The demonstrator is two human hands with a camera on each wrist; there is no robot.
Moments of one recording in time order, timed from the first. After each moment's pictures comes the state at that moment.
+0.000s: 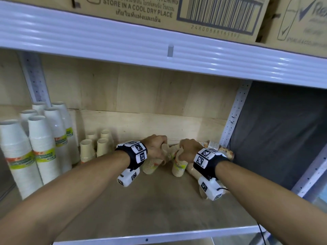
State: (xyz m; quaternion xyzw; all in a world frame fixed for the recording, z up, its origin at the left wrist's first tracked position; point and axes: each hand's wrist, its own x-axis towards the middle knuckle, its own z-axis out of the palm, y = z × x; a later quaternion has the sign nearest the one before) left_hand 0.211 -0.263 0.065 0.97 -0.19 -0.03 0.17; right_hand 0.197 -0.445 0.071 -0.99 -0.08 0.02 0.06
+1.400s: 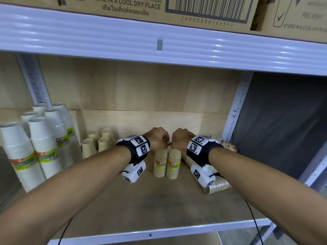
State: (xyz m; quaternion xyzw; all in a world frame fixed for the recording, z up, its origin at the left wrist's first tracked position) left_hand 0.209 -0.273 0.082 0.96 -0.17 -0.03 0.21; right_hand 0.216 -0.413 0.085 -0.99 -0.10 0.04 0.08
